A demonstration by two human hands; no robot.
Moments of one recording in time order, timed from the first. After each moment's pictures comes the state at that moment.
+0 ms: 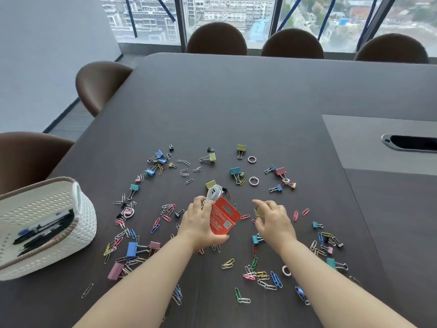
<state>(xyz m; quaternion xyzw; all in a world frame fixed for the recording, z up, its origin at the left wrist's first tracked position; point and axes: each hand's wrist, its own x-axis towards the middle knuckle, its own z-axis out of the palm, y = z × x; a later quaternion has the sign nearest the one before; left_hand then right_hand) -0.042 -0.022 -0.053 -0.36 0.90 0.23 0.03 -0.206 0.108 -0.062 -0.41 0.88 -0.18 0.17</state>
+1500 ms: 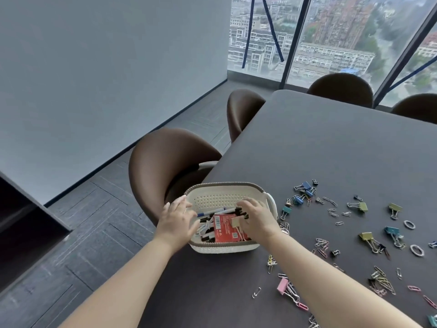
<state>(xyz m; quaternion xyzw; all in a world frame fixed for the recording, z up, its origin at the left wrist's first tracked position) 0.379 -0.216 -0.019 -0.51 0.85 0.07 -0.10 0.156 -0.168 0.005 -0.67 0.71 -0.15 0.18</state>
